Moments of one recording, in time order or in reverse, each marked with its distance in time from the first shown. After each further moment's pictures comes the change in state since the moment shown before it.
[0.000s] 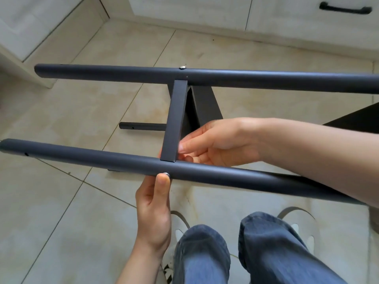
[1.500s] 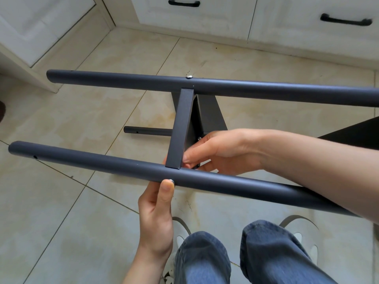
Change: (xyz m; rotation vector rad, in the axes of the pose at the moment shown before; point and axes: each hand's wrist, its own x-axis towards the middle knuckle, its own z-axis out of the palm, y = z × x) left_hand 0.001 -0.001 -0.004 0.072 0.004 0.008; right_hand 0.006 0.002 -0.002 -0.139 0.009 0.040
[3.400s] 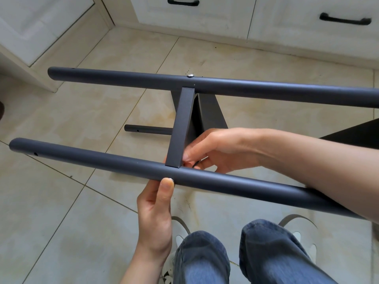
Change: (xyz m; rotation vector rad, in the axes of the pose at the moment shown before) left_hand 0.001 0.000 0.000 -0.005 -0.007 -0.014; right_hand 0.001 -0.001 -0.005 -0.065 -0.031 -0.043
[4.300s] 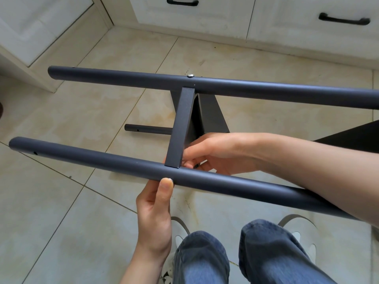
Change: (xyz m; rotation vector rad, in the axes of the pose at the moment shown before) left_hand 0.000 0.004 0.003 -0.019 0.007 -0.012; right_hand 0.004 0.003 0.006 -0.062 0.061 0.022
